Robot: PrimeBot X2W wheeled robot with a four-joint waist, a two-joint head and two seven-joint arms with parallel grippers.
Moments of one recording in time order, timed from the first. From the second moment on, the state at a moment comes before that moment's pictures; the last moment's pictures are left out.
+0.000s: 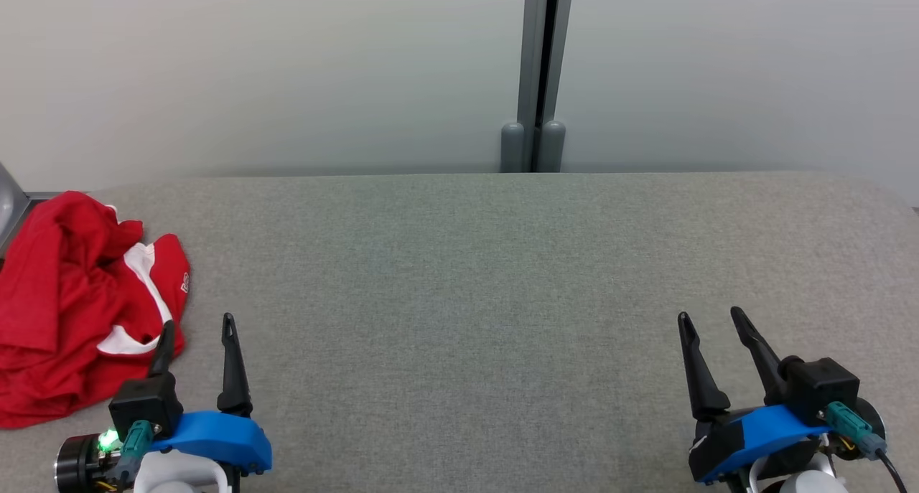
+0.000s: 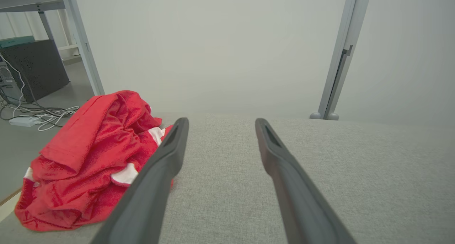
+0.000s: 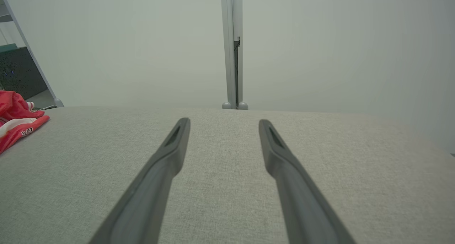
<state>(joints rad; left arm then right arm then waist) -0.11 0.12 -0.02 0.36 -0.15 0.03 -0.20 -0.10 -0.05 -0.01 0.26 0.11 0.13 -0.18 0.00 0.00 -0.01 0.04</state>
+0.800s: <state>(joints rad) -0.10 0.16 -0.01 0.31 -0.17 0.07 -0.21 -0.10 -0.05 0.01 0.27 0.15 0.13 -0.20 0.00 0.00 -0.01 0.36</state>
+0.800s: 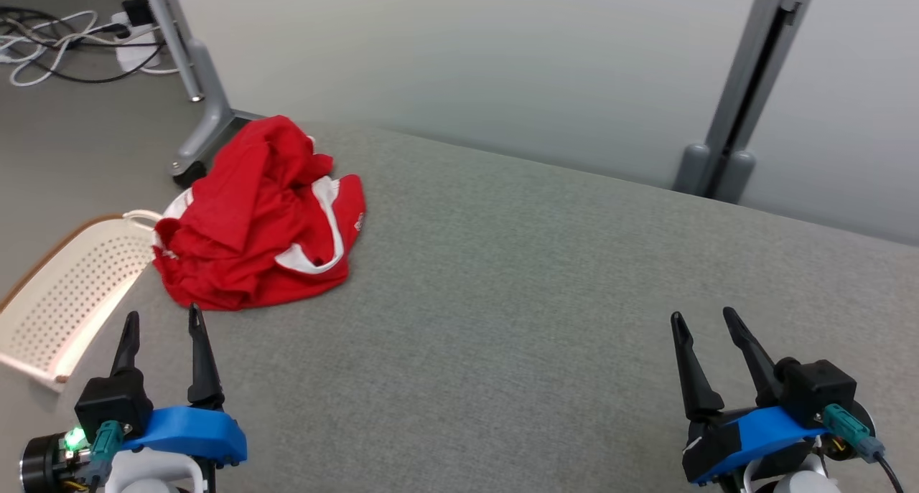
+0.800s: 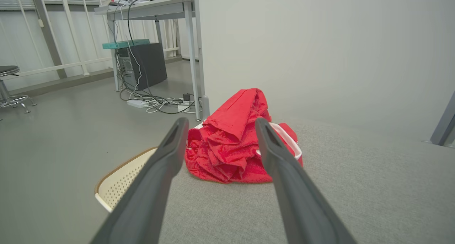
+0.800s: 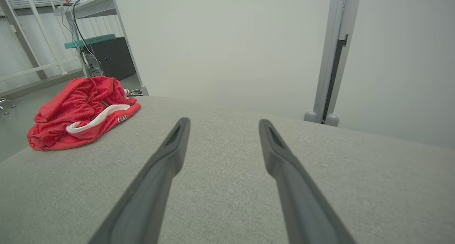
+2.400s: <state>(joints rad) -0.70 0.47 0.15 0.48 -0.29 0.02 -0.15 -0.27 -0.08 -0.05 0.02 -0.02 0.13 -0.12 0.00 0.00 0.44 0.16</state>
